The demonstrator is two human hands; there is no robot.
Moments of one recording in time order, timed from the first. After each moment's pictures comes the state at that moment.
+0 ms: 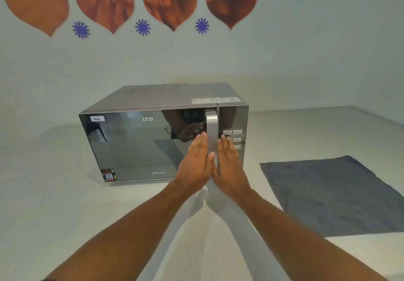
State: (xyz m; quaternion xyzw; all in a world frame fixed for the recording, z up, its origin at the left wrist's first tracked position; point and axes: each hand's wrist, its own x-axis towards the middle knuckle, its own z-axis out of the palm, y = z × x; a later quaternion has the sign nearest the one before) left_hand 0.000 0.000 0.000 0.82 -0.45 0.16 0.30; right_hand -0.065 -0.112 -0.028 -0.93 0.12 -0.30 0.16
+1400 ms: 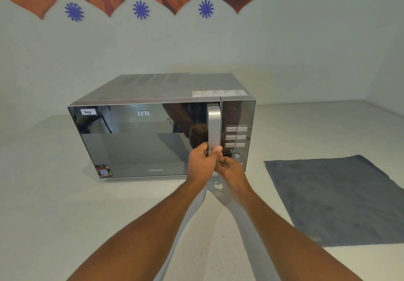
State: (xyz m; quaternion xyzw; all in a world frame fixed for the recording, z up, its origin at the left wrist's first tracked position) left_hand 0.002 -0.038 -0.001 0.75 -0.22 -0.04 0.63; right_hand -0.045 -0.130 -0.047 -0.69 0.20 -0.20 0.66
